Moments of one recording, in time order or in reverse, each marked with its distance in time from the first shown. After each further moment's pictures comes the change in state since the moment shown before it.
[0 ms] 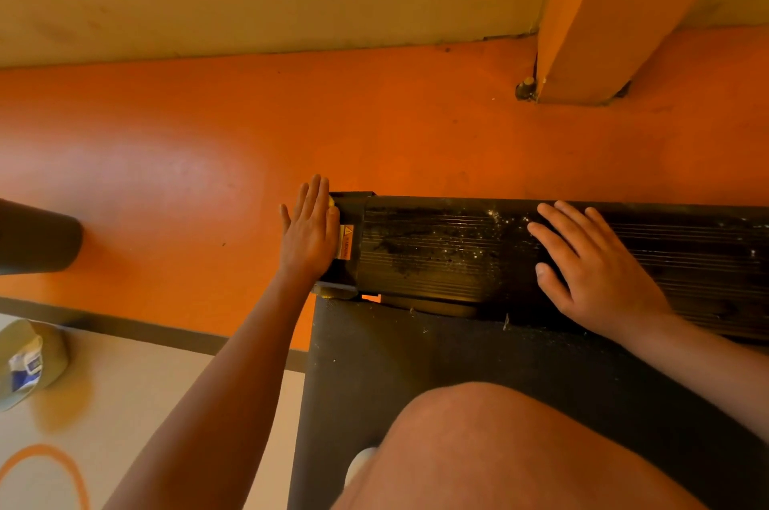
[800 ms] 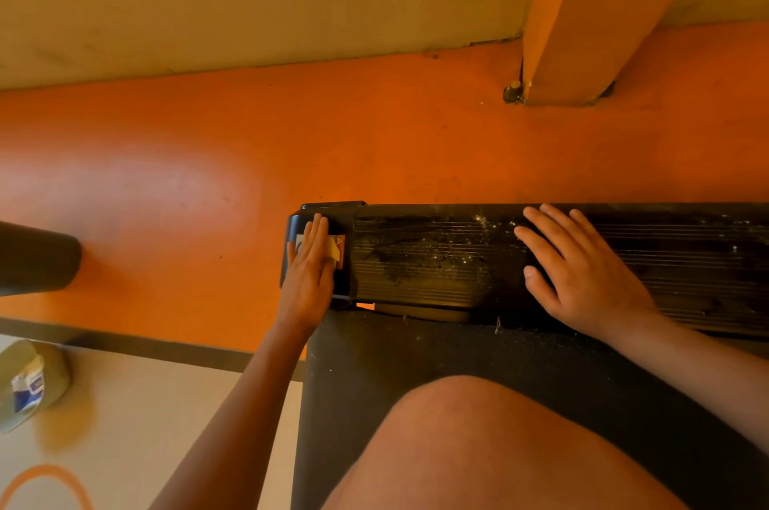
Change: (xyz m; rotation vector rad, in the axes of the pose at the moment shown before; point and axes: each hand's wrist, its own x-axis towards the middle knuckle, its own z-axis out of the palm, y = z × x) left_hand -0.052 0.007 0.007 -0.214 0.028 0.105; right_hand 0.000 -0.001 0.001 -0.011 0.013 -0.009
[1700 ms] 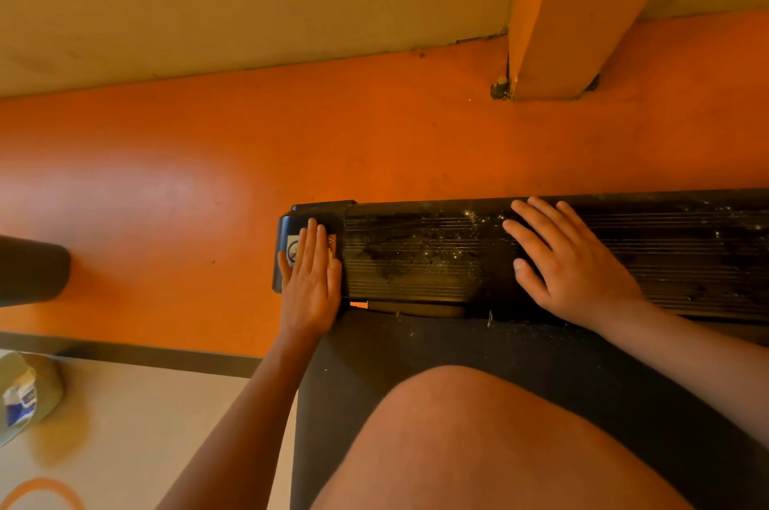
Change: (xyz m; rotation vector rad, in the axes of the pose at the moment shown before) left_hand -0.011 0.009 0.015 0.219 -0.029 -0.058; right_hand 0.000 -0.001 -0.002 -0.002 0.015 0.003
